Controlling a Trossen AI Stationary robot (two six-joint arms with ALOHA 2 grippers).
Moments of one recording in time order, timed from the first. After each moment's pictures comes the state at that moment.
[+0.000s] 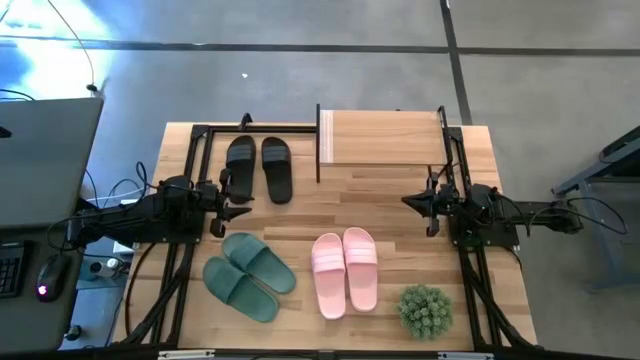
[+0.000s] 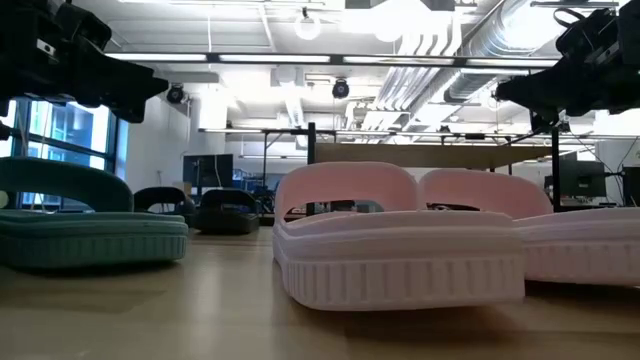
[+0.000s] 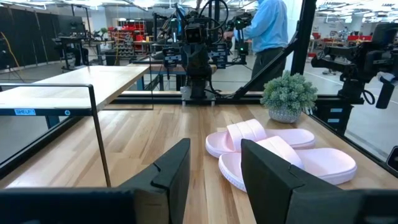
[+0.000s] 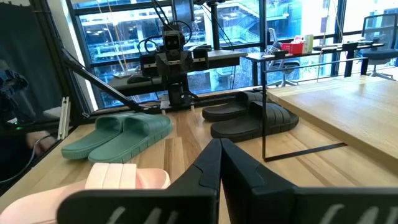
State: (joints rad) left arm 0.36 0.07 0.01 0.05 0.28 -0.01; right arm -0.03 0.01 0.01 0.02 0.10 0.10
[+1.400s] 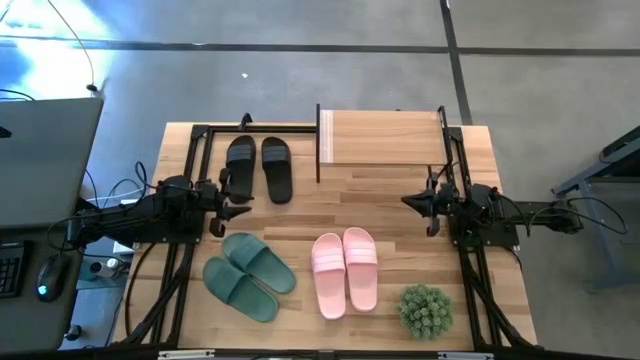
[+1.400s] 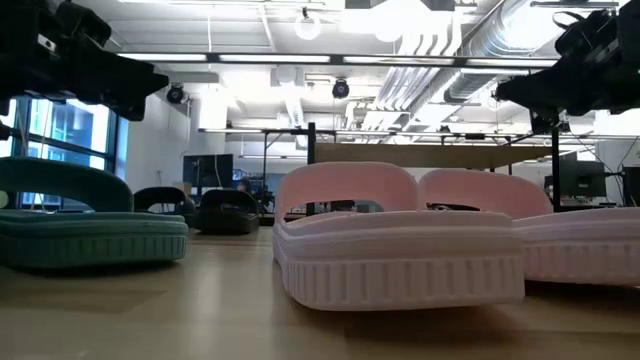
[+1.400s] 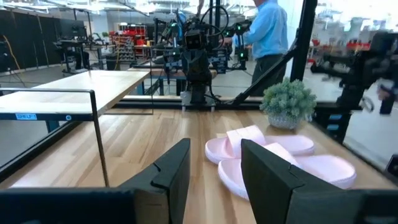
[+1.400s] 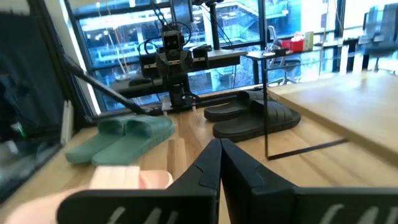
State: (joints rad) left arm 0.36 0.07 0.01 0.08 0.27 -0.05; right arm -0.03 0.01 0.01 0.04 0.10 0.18
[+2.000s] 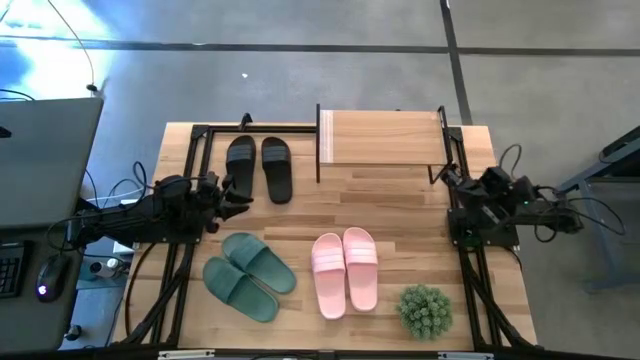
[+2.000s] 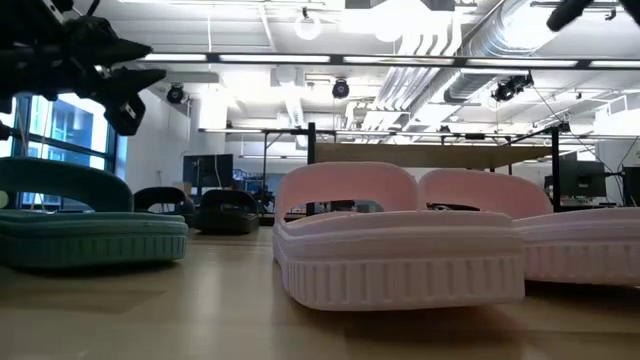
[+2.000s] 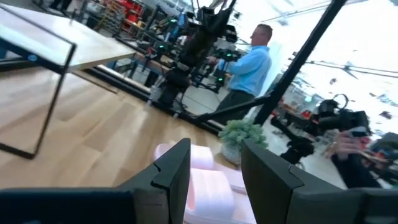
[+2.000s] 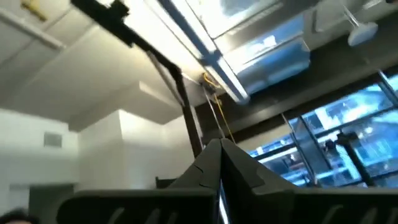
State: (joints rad) left arm 0.36 0.07 0.01 0.14 0.32 -0.53; right arm -0.03 0.02 0.12 0.69 -0.19 0.51
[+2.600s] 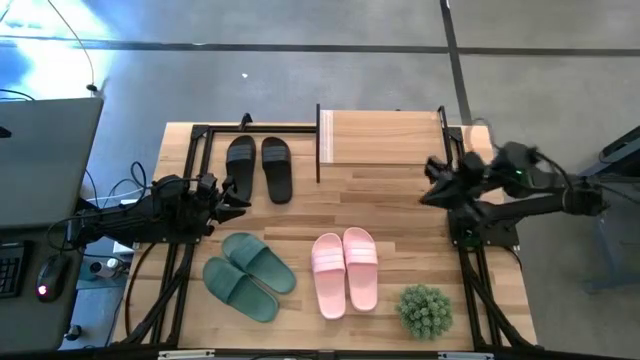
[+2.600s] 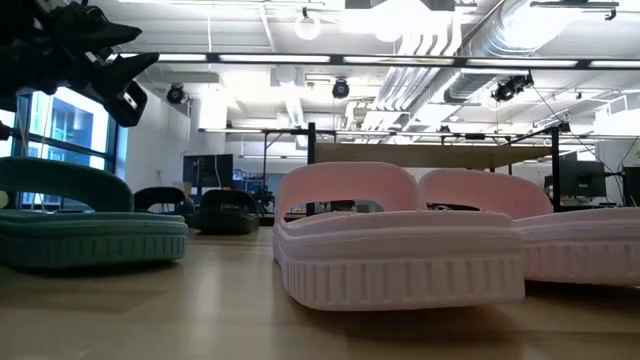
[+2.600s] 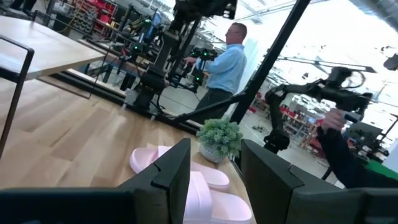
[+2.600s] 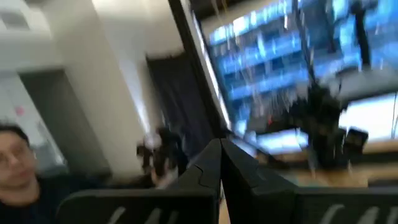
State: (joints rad) left arm 0.36 0.07 0.01 0.18 0.40 -0.52; right arm 0.01 0.65 0.83 -0.06 -0.40 0.36
